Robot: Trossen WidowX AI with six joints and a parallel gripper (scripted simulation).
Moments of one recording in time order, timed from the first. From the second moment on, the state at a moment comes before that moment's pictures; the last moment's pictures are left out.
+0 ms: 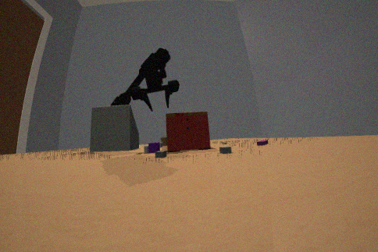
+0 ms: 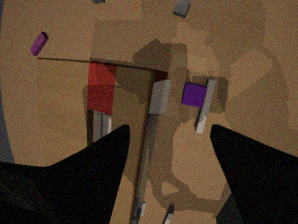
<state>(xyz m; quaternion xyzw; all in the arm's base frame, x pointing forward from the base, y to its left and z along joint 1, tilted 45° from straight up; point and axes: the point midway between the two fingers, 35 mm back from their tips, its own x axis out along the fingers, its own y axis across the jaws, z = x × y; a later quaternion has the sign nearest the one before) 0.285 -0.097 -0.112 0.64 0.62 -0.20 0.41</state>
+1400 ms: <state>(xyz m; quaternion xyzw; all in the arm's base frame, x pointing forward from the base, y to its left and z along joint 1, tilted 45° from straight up) 0.274 -0.089 -0.158 0.77 0.26 -0.51 -0.26</state>
